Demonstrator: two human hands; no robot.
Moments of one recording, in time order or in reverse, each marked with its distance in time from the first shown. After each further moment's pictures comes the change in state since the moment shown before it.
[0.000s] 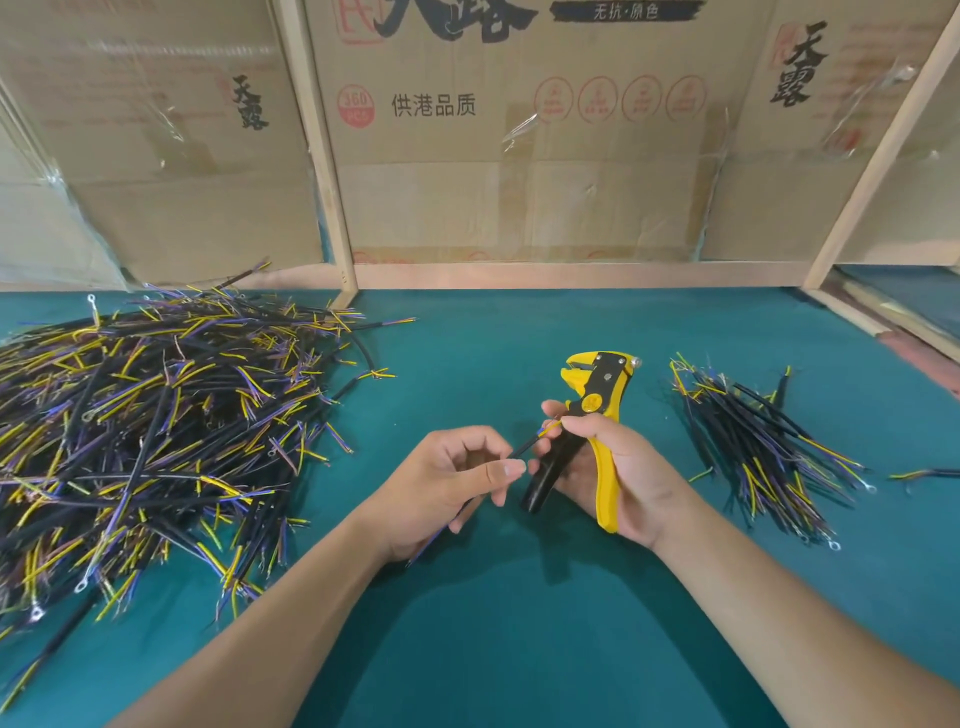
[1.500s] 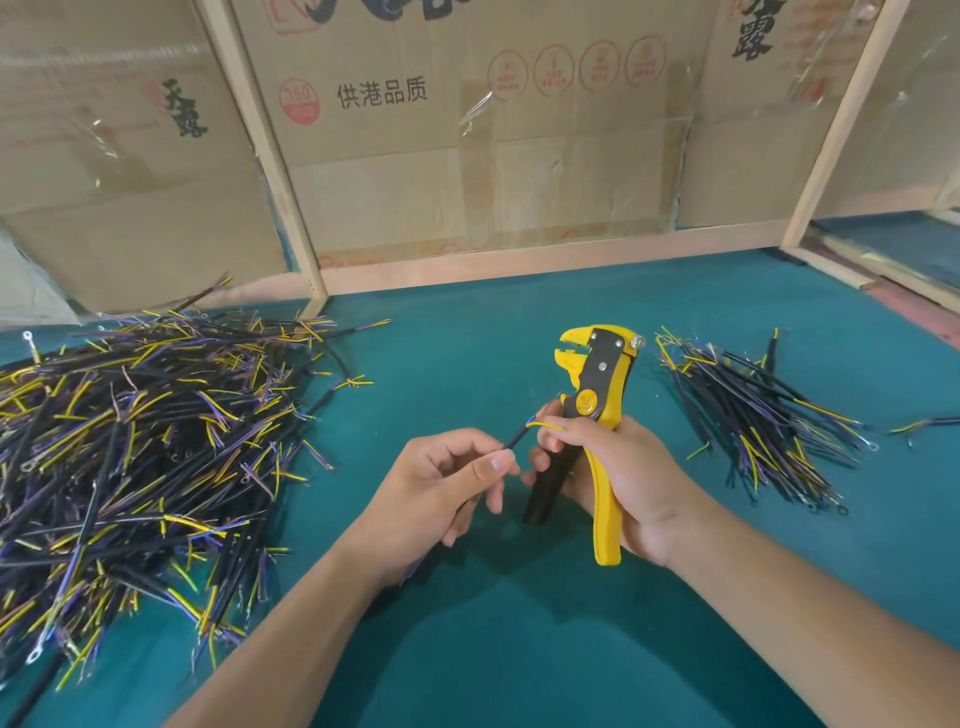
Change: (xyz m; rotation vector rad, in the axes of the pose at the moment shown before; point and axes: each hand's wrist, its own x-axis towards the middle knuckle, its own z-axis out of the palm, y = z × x) left_hand 0.002 -0.006 0.000 0.007 0.008 0.020; right_hand -0.026 0.006 0.017 -0.246 0.096 -0.177
